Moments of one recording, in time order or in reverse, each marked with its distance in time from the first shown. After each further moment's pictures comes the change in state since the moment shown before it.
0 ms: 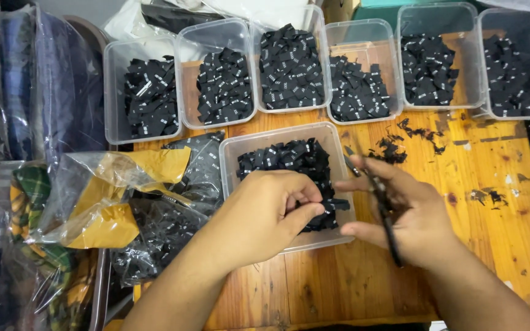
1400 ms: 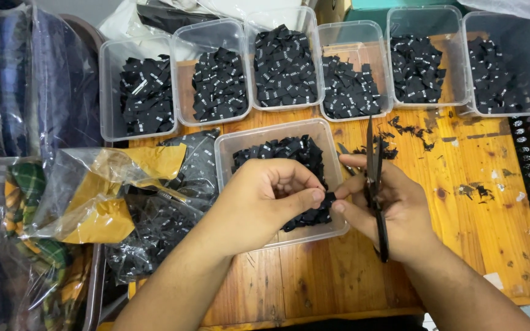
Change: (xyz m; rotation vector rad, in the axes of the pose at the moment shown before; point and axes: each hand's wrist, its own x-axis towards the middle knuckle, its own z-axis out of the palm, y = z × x) left_hand 0.003 0.000 0.010 -0.603 0.030 -0.135; right_hand -0.003 -0.004 0.018 0.164 0.104 -0.017
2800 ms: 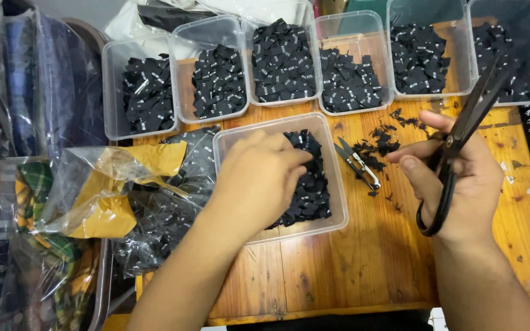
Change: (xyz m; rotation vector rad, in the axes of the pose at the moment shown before) left_hand 0.025 -0.023 -0.006 1.114 0.183 0.481; right_hand 0.006 0.002 -0.043 -0.038 0.307 -0.035
